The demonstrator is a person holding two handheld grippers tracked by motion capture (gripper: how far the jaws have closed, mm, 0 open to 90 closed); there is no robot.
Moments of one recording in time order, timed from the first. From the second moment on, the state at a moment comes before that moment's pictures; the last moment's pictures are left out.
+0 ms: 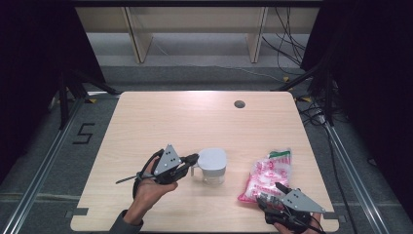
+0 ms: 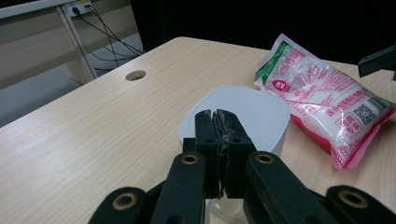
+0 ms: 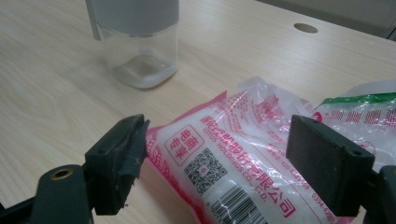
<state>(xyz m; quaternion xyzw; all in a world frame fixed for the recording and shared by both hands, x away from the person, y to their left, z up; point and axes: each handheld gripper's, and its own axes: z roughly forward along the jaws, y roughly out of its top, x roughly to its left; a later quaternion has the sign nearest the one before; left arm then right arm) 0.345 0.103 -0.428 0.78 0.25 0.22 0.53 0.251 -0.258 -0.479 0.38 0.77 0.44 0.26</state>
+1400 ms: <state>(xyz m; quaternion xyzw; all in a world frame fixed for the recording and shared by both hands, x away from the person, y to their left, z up) 0.362 0.104 -0.444 0.78 0.26 0.18 0.54 0.311 -0.200 -0.466 0.32 0.79 0.48 0.22</state>
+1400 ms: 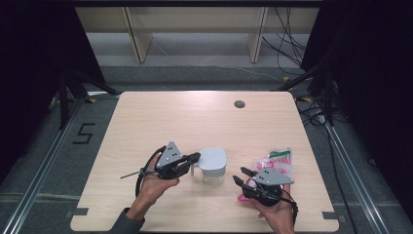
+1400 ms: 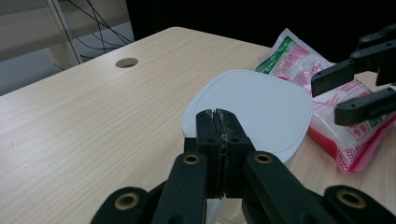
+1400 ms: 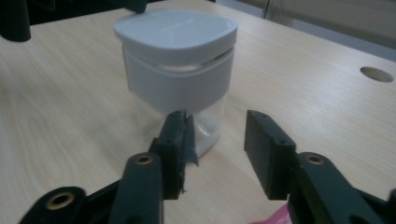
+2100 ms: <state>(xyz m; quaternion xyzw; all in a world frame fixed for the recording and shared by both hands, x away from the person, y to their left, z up) 0.364 0.107 -0.445 0.78 0.27 0.18 0.54 0.330 -0.177 -0.454 0.29 0.79 0.50 0.20</state>
